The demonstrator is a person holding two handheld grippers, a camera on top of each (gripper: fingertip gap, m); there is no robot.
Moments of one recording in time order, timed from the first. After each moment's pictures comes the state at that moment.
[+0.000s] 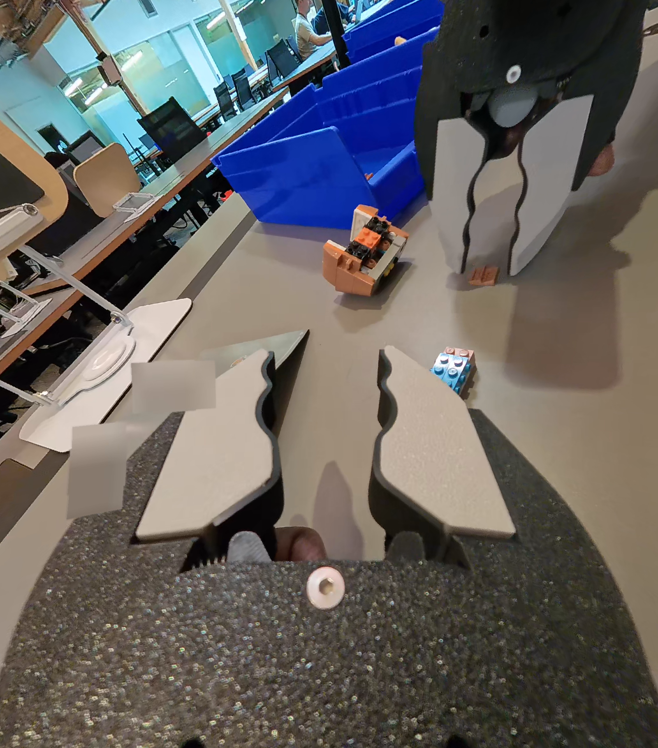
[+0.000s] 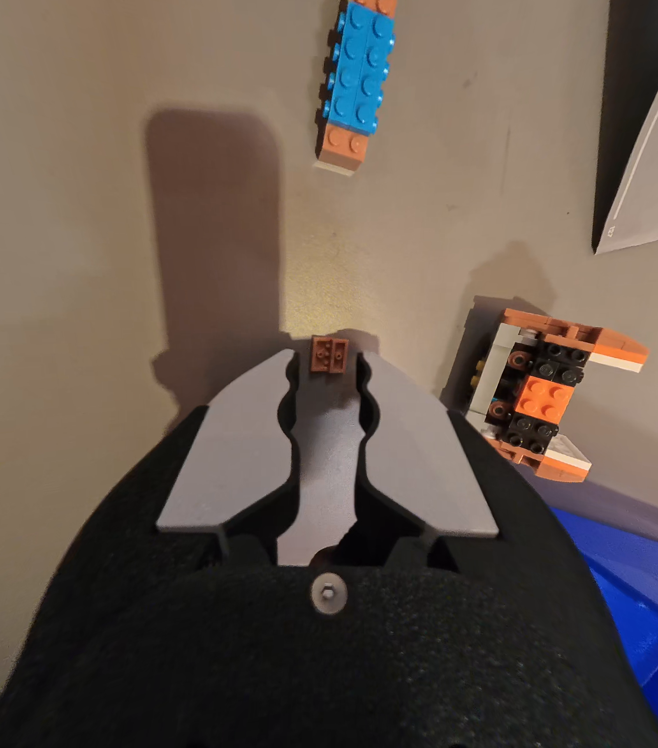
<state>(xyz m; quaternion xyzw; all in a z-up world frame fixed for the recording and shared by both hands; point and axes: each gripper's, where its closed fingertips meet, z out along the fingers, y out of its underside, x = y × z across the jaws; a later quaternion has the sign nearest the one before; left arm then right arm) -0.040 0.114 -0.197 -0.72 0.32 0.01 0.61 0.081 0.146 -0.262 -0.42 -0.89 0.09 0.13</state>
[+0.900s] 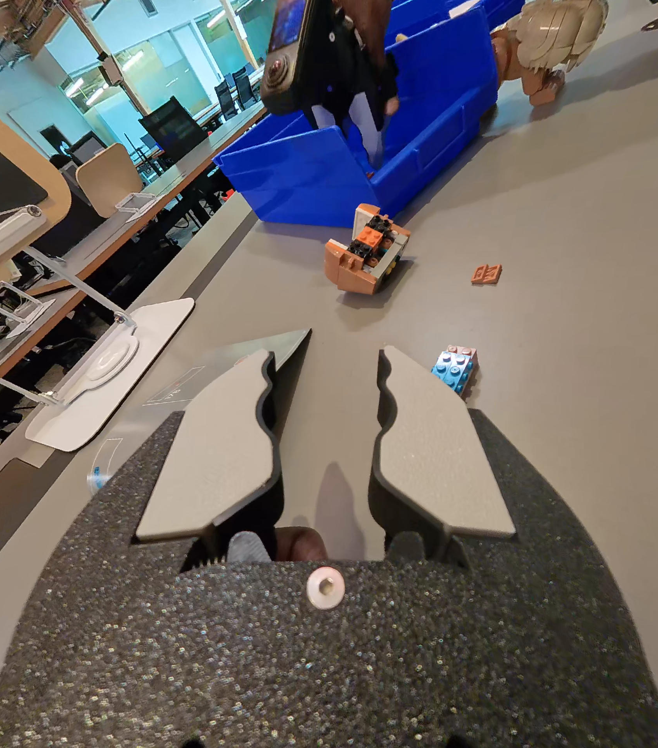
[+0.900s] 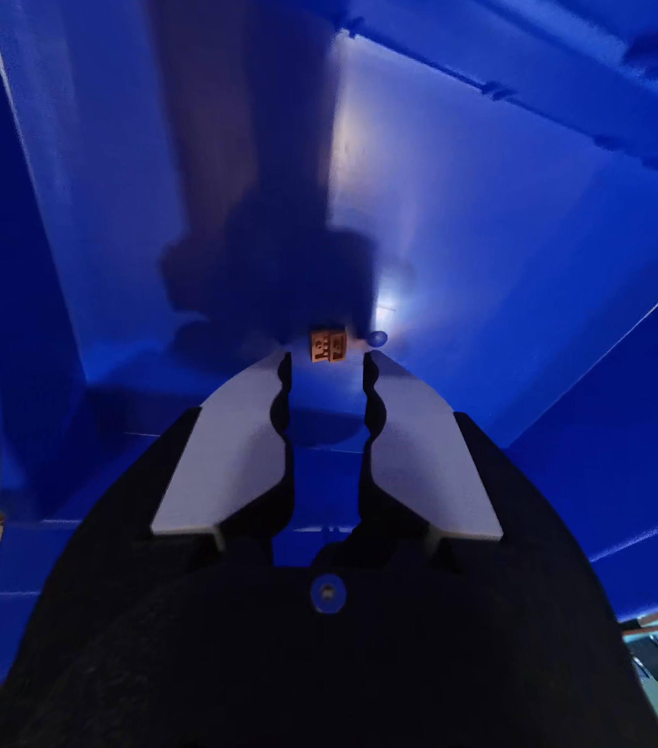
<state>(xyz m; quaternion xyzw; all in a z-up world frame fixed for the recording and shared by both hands) -0.042 0.113 -0.196 -0.72 0.32 0.01 0.61 0.160 0.420 -0.257 -0.50 -0.86 -0.09 0.00</state>
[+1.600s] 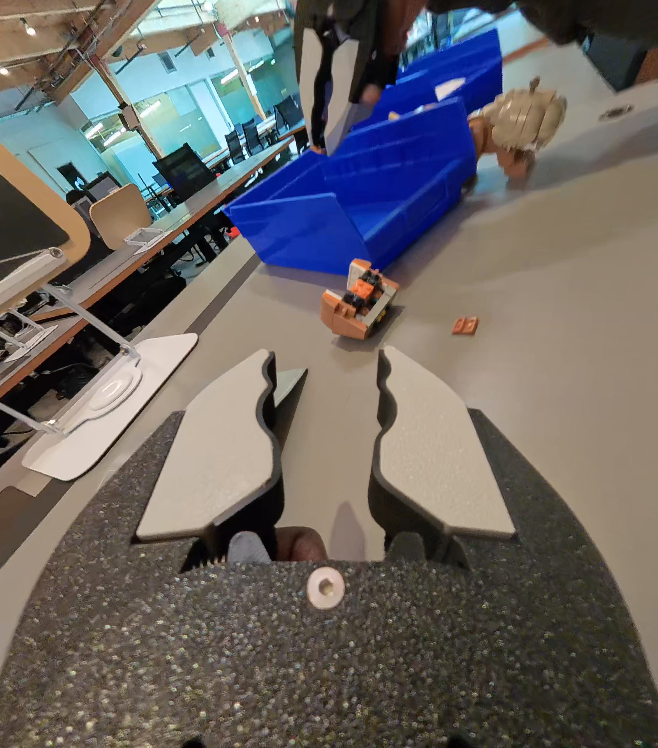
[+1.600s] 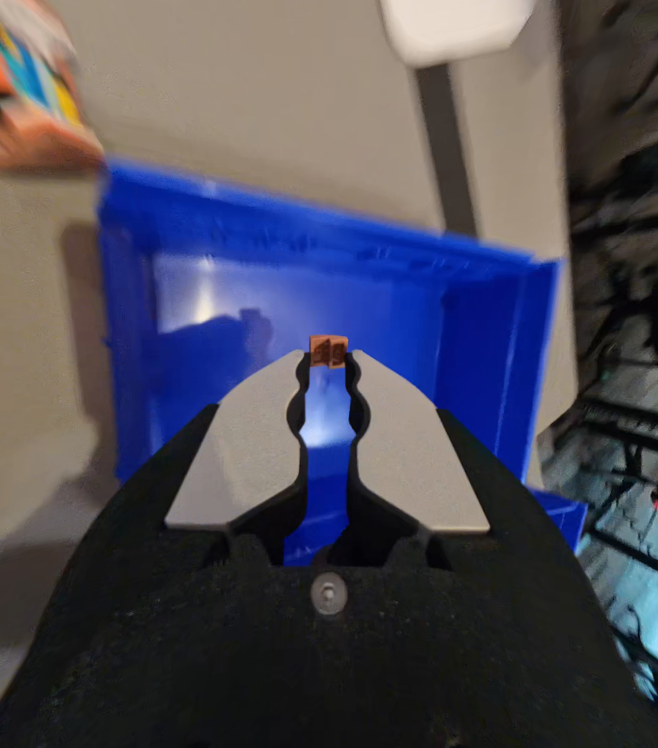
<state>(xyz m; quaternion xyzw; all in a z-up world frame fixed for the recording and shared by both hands) -0.027 0.107 -0.170 -0.70 0.31 -0.01 0.65 0.113 0.369 -0.135 -0.53 -0.79 0.04 0.31</state>
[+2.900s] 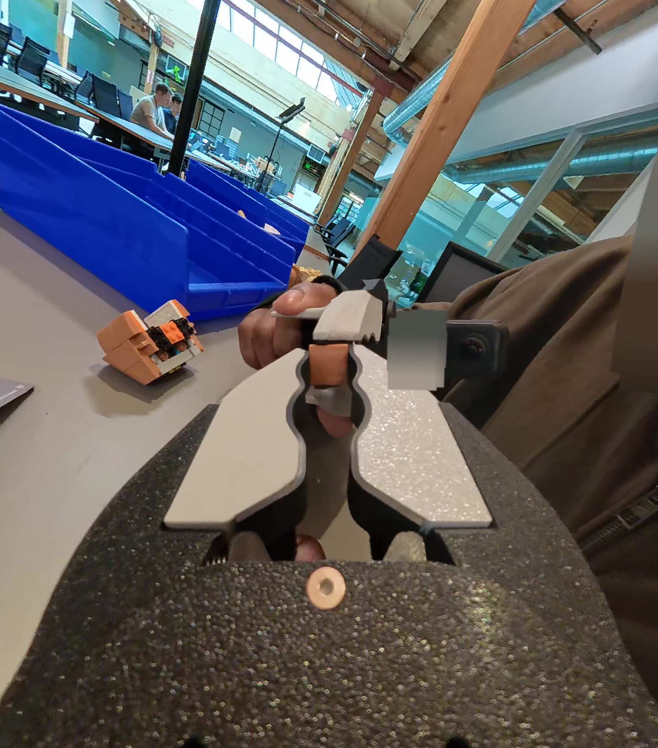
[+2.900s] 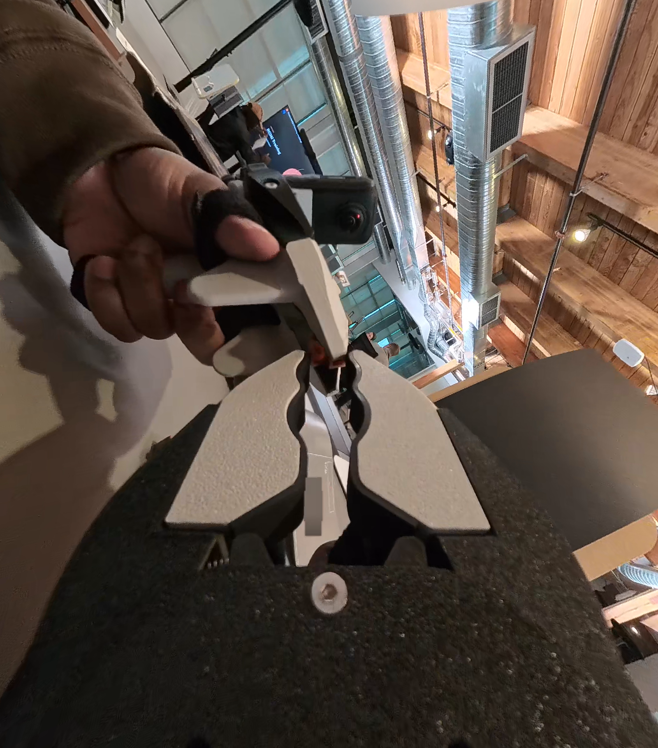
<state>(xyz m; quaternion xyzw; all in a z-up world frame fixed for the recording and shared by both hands) 0.029 0.088 -0.142 -0.66 0.14 -0.46 0.58 0.002 0.076 -0.139 -0.10 -0.64 0.28 0.71</state>
